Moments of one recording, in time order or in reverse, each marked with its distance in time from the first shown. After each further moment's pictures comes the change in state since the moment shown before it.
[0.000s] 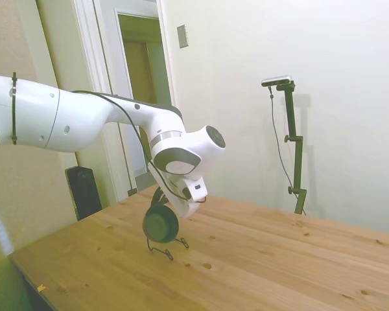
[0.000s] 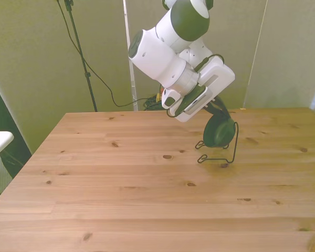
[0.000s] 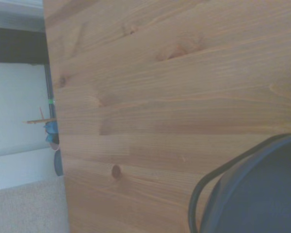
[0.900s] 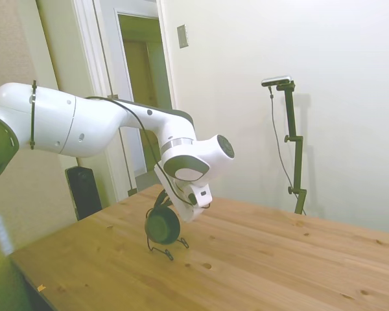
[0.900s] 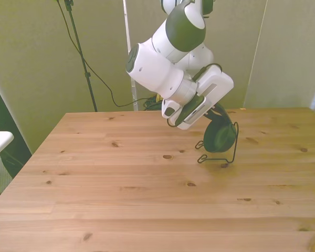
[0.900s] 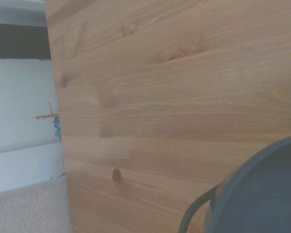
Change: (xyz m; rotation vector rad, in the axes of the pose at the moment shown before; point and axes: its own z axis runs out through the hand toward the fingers) arm 0.023 -0.002 0.017 0.000 -0.041 0.009
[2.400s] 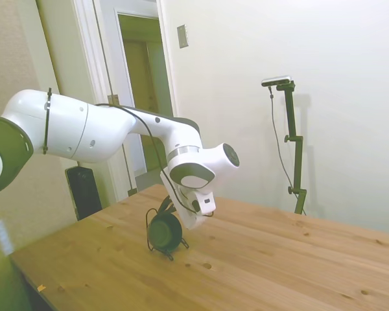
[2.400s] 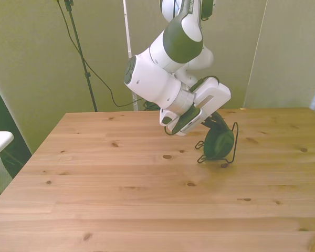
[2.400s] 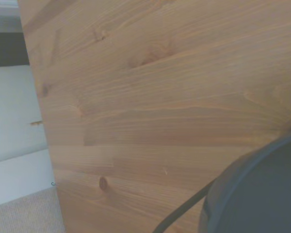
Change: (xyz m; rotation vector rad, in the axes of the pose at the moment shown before) arm 0.022 0.006 0.009 -0.010 -0.012 0.076
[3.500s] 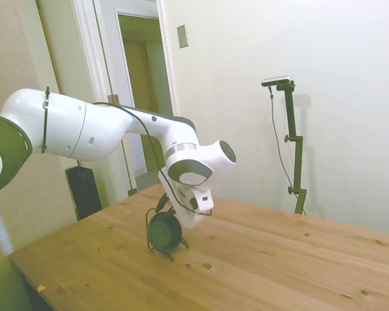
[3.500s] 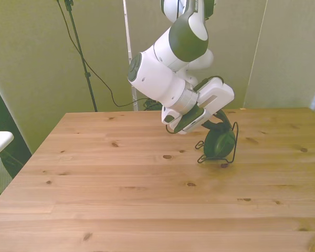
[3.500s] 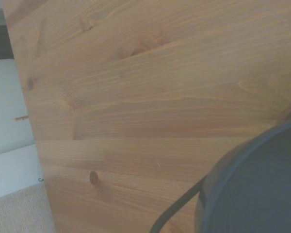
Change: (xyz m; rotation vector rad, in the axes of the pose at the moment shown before) arm -0.007 -0.005 0.005 -0.048 0.016 0.021
